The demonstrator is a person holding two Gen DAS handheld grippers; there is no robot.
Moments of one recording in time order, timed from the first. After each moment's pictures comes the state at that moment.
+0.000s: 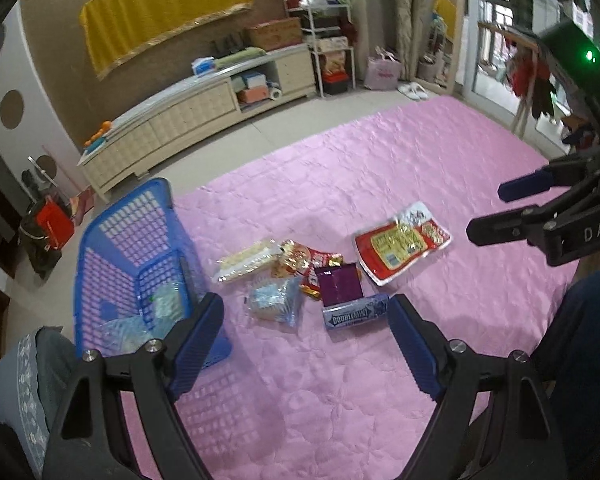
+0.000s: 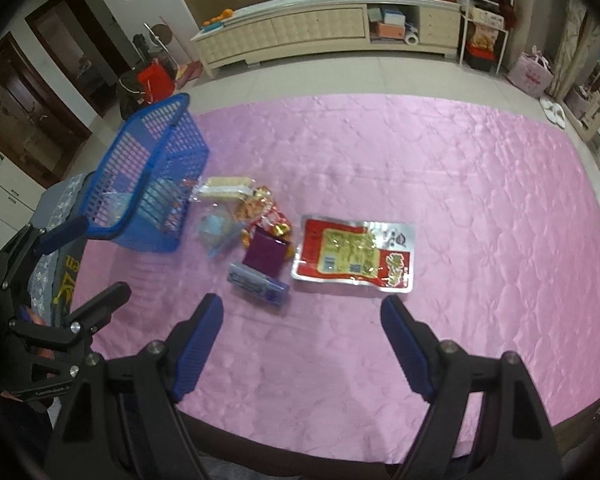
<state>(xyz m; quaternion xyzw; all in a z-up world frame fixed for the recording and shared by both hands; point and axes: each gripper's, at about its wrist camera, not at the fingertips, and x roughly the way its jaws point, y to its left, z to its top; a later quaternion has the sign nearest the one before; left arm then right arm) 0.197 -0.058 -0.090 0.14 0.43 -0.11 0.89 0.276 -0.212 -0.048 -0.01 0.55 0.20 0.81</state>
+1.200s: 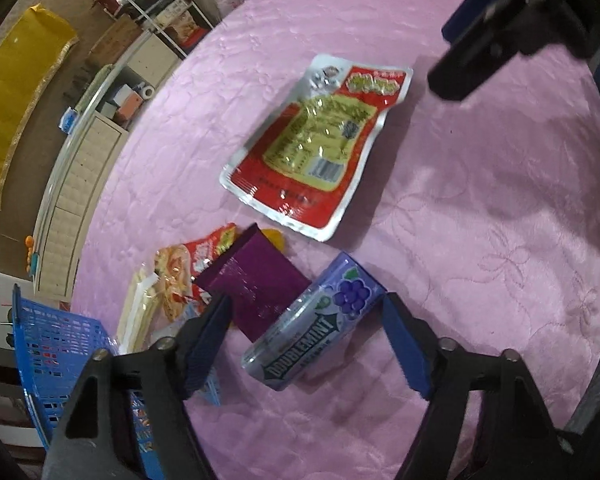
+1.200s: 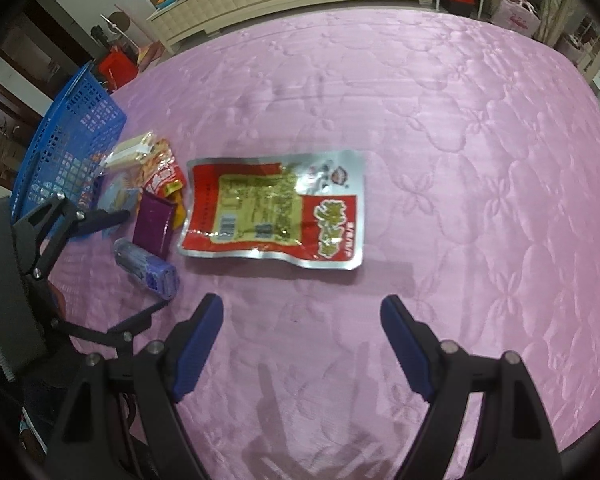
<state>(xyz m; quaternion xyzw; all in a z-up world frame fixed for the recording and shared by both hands) 0.252 -0.144 -0.235 0.39 0.47 -0.25 0.75 0.315 -0.277 -0.152 0.02 0.61 0.16 0.78</state>
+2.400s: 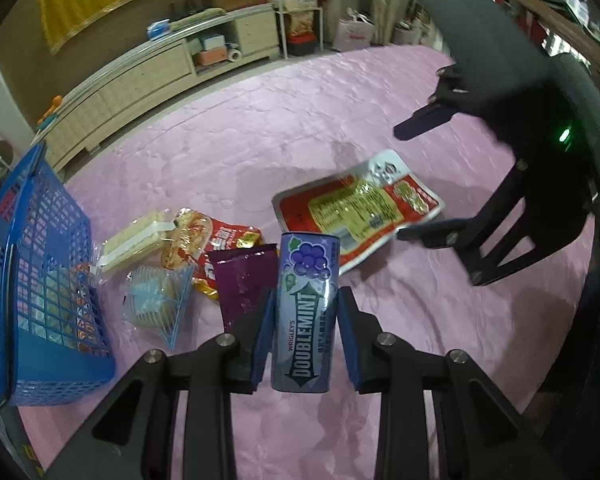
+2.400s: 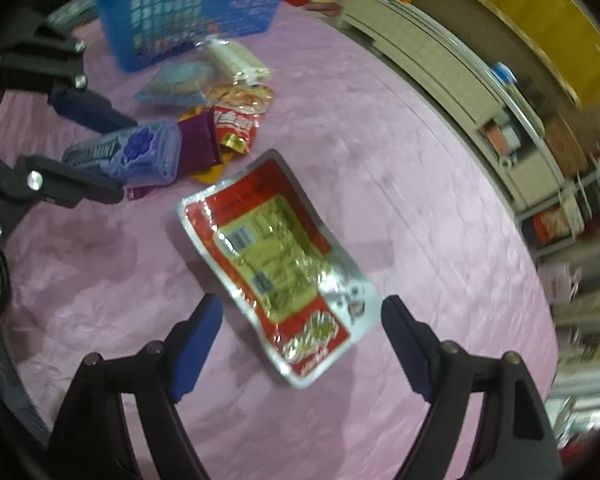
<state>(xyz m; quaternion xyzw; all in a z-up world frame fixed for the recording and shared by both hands) 0.236 -0.119 -0.191 0.11 0.48 -0.15 0.86 0.322 -0.206 -0.157 -0.41 0.42 0.35 0.73</state>
